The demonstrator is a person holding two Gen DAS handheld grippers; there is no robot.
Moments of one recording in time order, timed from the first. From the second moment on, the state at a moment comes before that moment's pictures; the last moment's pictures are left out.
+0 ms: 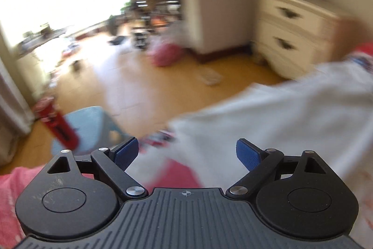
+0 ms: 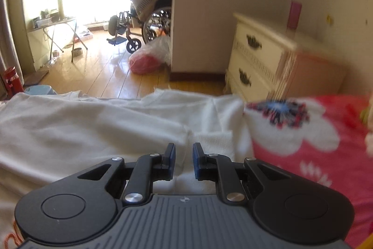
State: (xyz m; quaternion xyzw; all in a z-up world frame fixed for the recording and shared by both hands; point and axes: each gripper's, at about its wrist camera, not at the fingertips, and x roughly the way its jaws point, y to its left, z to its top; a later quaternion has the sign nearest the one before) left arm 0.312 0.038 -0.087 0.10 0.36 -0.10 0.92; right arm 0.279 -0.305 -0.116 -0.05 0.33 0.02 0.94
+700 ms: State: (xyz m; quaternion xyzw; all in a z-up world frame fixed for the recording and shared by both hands) left arm 0.262 -0.007 -0.130 0.14 0.40 -0.20 0.88; right arm 0.308 -0.346 -0.140 0.04 0.35 0.01 0.93
